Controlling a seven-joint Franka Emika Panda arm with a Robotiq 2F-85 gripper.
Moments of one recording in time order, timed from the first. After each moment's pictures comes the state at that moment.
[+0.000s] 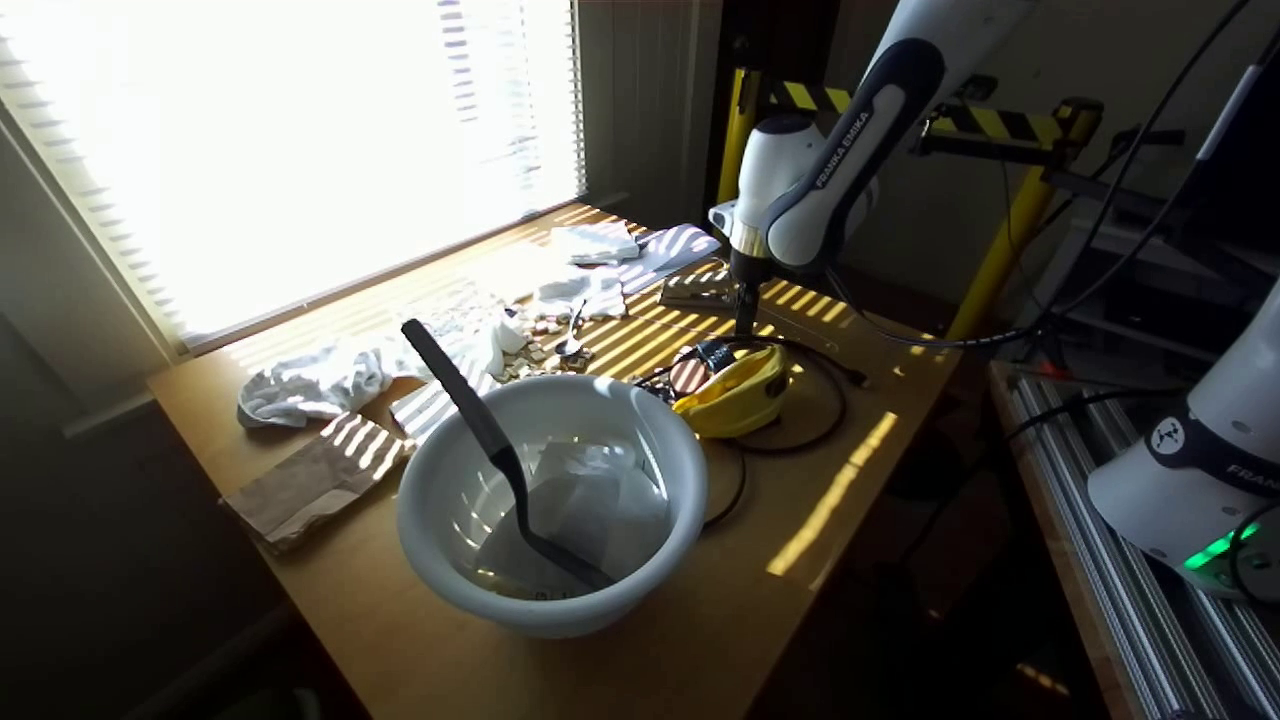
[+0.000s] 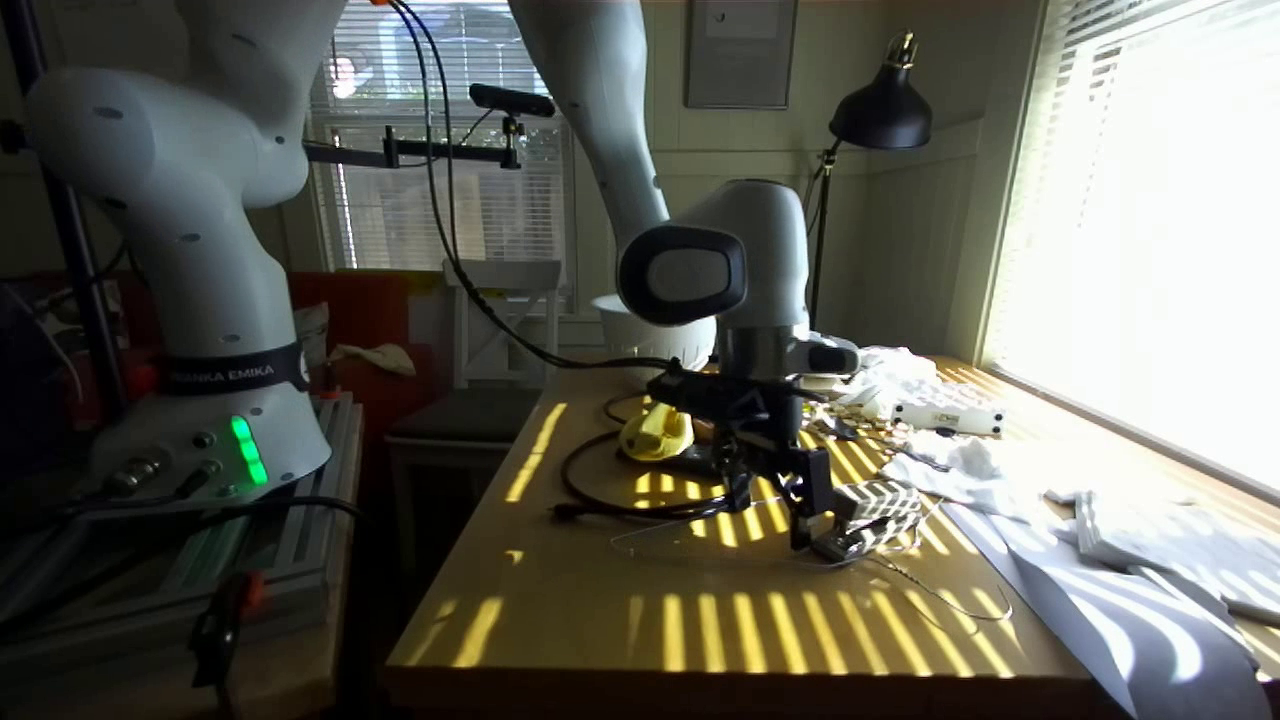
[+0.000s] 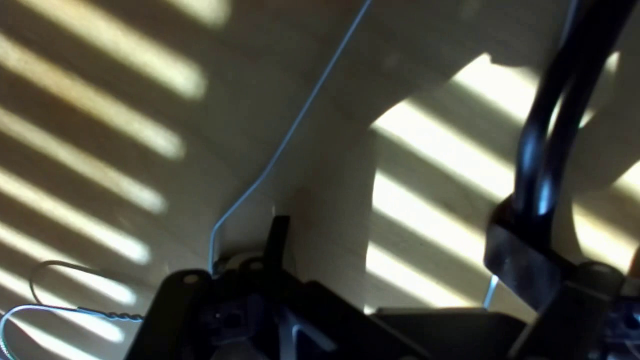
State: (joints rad) arm -0.39 0.58 -0.14 -2.19 -0.13 2.87 -0.43
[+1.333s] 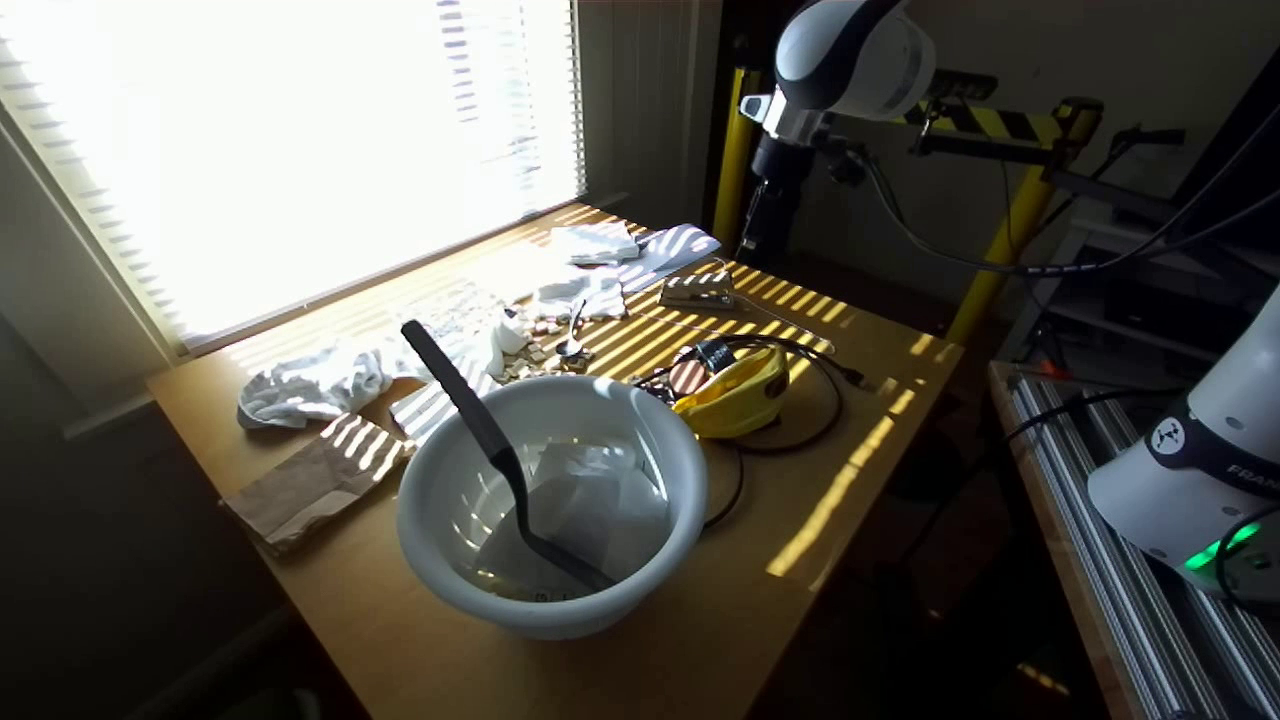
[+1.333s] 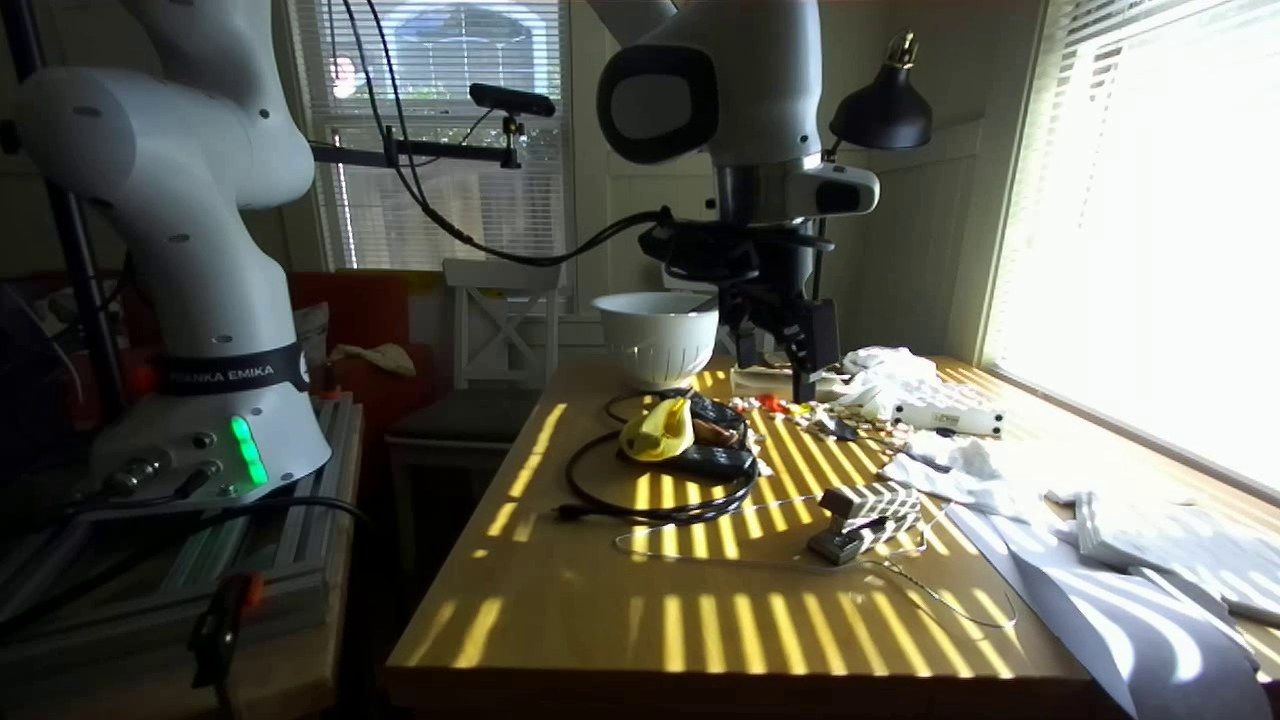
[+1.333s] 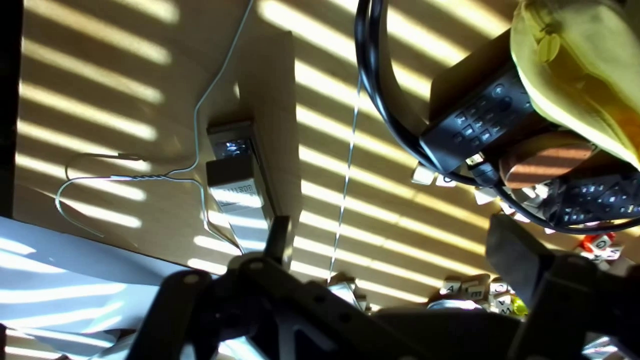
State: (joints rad) arm -0.48 0.21 -0.06 -2.27 0.39 2.60 -0.84
